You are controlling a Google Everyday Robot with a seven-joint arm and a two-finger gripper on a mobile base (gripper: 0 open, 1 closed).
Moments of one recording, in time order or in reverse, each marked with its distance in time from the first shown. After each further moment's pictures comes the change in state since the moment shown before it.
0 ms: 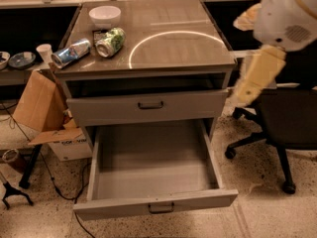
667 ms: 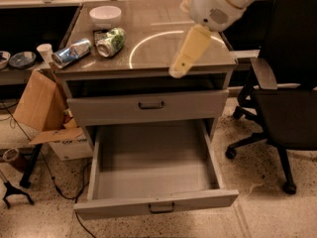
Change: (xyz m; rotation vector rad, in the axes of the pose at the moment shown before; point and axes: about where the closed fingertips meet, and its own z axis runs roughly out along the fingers) arm -0.103 -0.057 0.063 0.009 -0.189 -0.050
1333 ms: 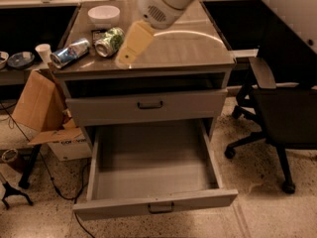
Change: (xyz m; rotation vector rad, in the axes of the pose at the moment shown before) arm -0.079 -0.011 0.057 0.059 -0.047 0.138
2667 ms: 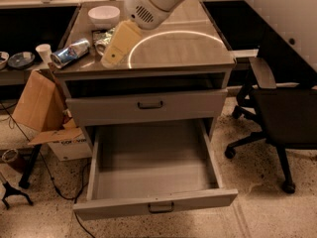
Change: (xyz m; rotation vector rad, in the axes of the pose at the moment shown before) arm -0.029 0.010 0.021 -0.055 -0.083 -0.018
